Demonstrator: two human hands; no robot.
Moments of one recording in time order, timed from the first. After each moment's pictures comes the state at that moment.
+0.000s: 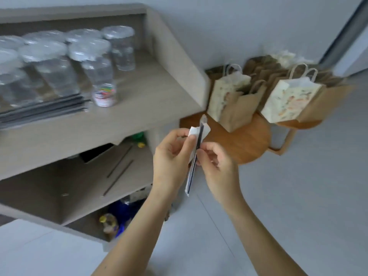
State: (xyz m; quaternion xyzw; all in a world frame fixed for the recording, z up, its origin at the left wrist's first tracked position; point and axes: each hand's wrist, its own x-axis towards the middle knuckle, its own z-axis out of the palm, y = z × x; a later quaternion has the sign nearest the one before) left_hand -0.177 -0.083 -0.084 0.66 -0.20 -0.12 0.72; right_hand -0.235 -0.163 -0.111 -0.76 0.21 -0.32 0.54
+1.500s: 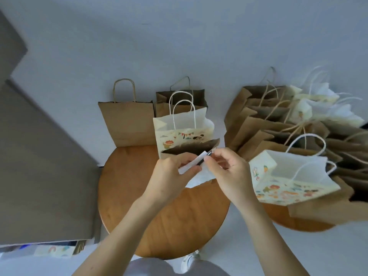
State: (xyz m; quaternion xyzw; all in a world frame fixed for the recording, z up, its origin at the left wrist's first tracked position) left_hand -0.008 -0.671 -0.144 0.86 -0.22 -0.04 0.46; right_hand -0.047 -0.818 -0.155 -0.85 0.09 -0.16 0.50
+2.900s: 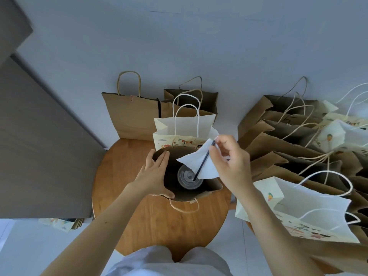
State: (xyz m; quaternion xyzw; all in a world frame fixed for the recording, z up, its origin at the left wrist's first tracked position) left_hand 0.069 -0.677 -0.253 0.94 -0.14 -0.28 0.10; right_hand 0.042 -0.881 -0.180 -0.86 -0.06 -0.19 0.48
